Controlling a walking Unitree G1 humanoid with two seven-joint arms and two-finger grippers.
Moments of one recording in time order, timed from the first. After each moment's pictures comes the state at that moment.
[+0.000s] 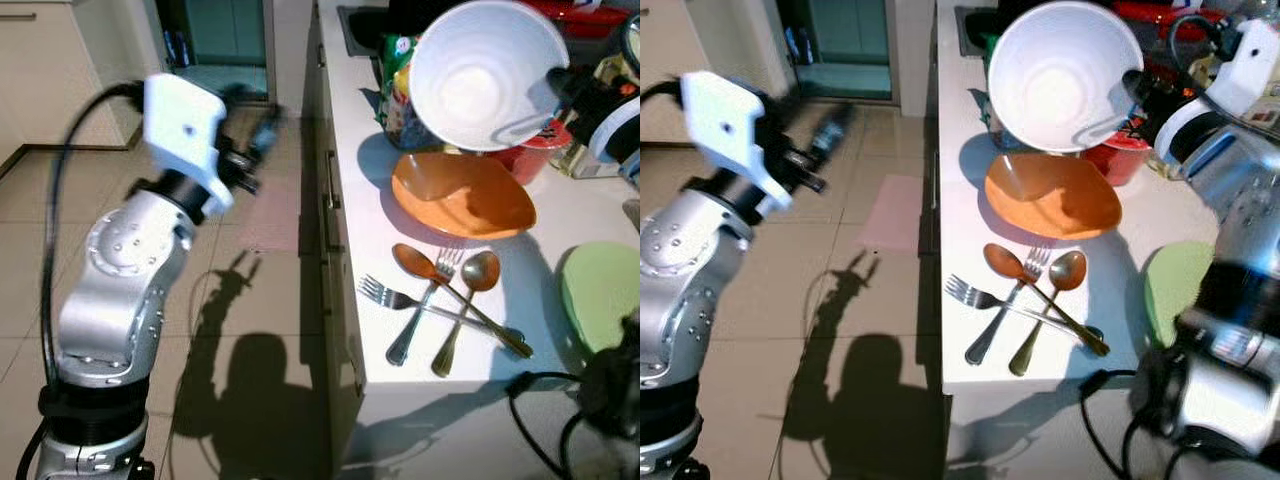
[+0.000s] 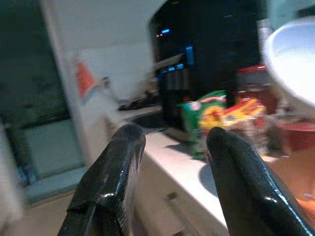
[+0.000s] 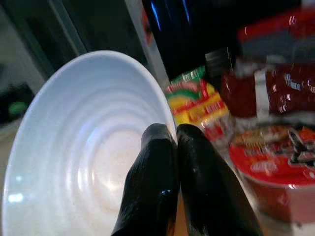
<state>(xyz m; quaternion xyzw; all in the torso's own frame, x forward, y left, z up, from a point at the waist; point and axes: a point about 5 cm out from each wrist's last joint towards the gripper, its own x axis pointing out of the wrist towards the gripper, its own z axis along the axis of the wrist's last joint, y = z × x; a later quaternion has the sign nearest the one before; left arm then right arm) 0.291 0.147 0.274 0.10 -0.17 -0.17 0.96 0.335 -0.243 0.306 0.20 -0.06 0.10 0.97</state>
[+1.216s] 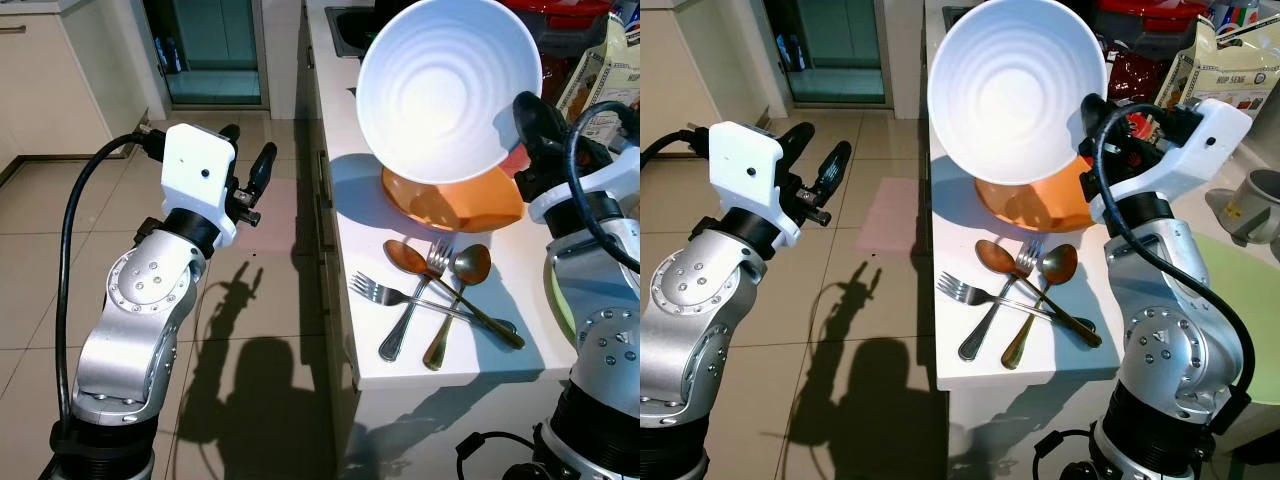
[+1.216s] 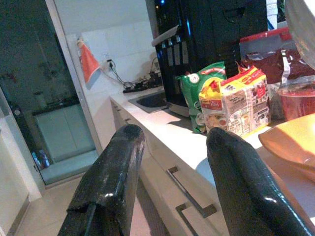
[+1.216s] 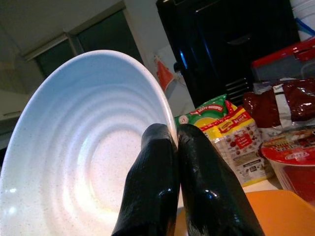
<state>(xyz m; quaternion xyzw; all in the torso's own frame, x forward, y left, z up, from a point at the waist) 0.279 0.141 0.243 0.12 -0.14 -0.15 0.97 0.277 -0.179 0.269 0.21 -0.17 0.10 0.96</state>
